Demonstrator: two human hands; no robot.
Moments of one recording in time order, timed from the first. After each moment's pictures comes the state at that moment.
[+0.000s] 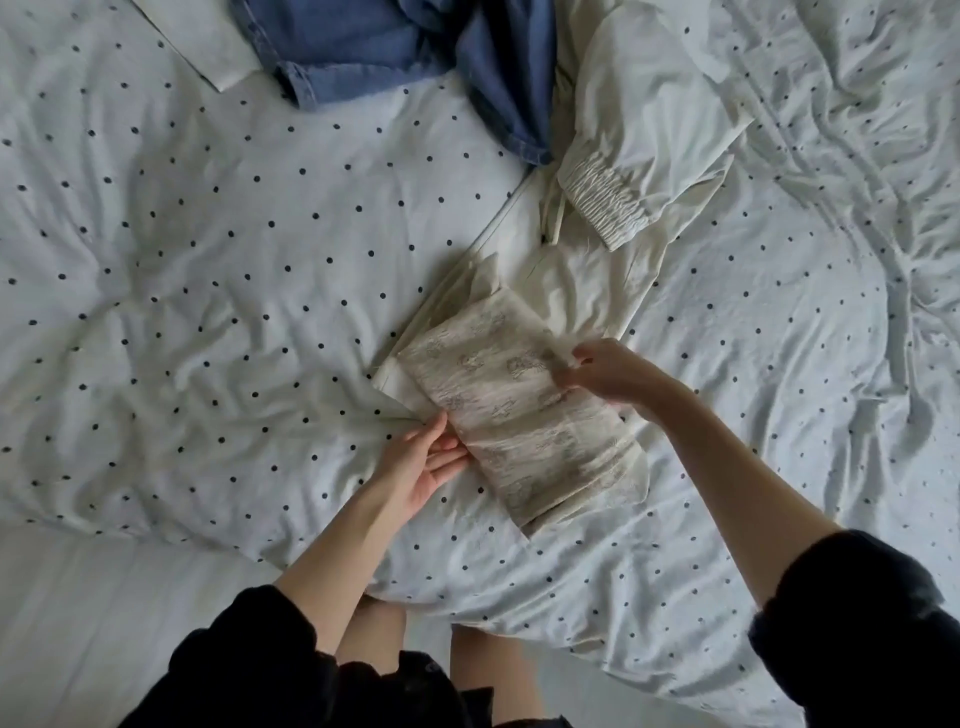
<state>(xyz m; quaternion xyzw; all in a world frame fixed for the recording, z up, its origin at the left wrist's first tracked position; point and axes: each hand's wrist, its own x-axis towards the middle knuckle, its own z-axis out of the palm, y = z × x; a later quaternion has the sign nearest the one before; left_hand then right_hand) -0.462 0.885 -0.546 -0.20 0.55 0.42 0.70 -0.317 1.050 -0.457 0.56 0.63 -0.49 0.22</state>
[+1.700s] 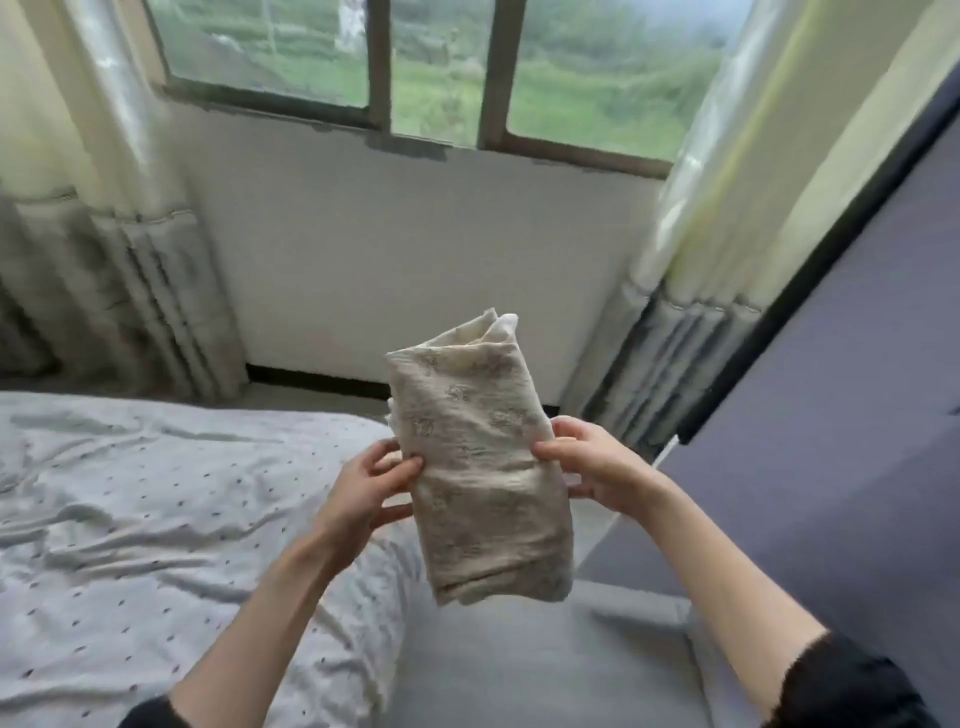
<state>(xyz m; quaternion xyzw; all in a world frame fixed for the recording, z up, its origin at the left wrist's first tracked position) -0.042 0.735 -0.254 0.60 0.14 -0.07 0.79 0.016 0.497 -0.195 0.77 -0.02 -0.27 -0.58</state>
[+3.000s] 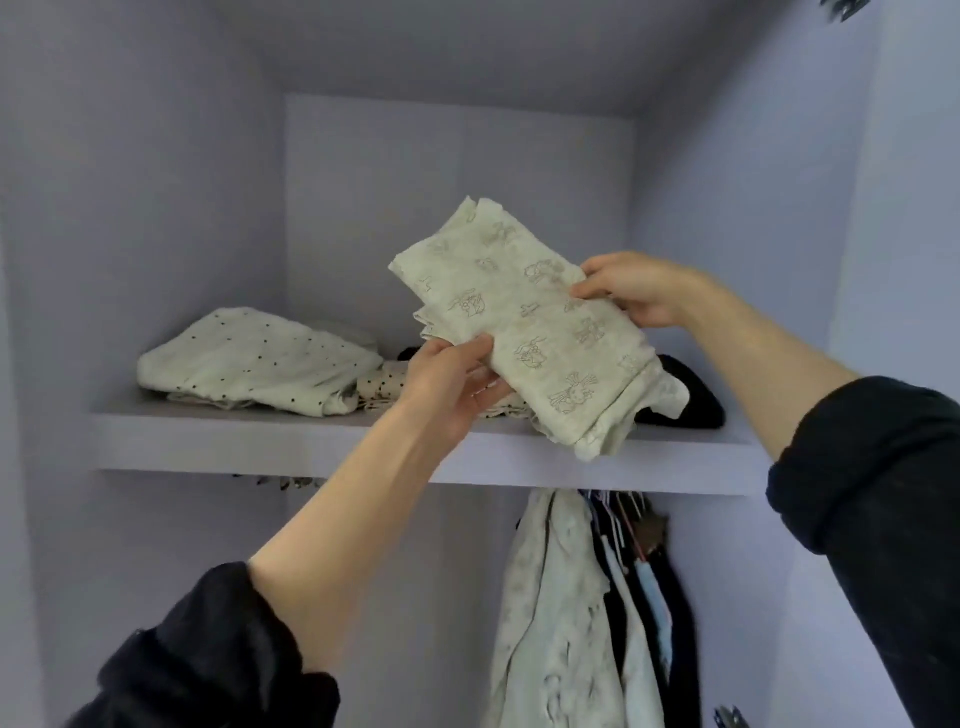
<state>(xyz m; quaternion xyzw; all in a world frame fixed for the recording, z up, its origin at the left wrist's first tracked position) -0.060 -0.072 0.141 0.23 -0.43 -0.57 0.66 -0.246 -0.121 0.241 0.72 -0.50 0.39 -0.30</state>
